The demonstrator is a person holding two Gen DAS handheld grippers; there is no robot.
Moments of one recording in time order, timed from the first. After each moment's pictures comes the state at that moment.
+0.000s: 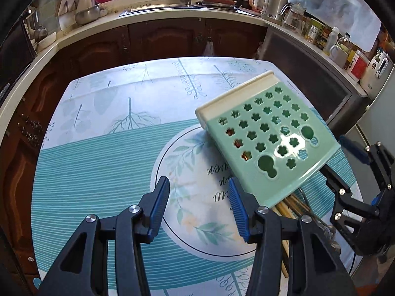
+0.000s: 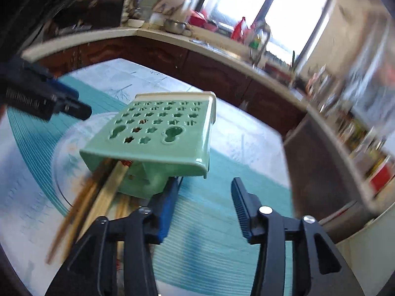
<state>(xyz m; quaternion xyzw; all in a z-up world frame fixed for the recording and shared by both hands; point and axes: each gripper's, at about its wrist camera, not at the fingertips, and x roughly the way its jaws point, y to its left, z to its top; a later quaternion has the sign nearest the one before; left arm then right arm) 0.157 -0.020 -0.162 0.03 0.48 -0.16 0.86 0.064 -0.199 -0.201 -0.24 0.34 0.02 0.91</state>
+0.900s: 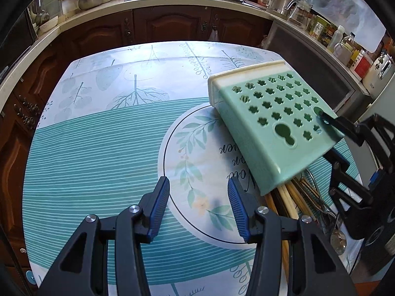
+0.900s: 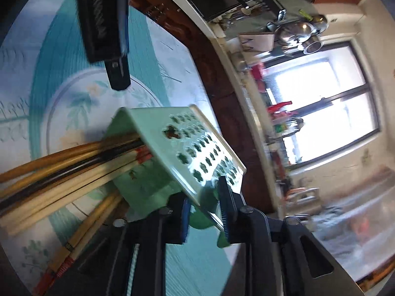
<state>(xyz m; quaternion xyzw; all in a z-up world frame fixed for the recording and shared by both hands) 0.155 0.003 -0.185 0.02 0.51 -0.16 0.85 0.074 -0.112 -0.247 -0.54 0.22 0.11 0.80</state>
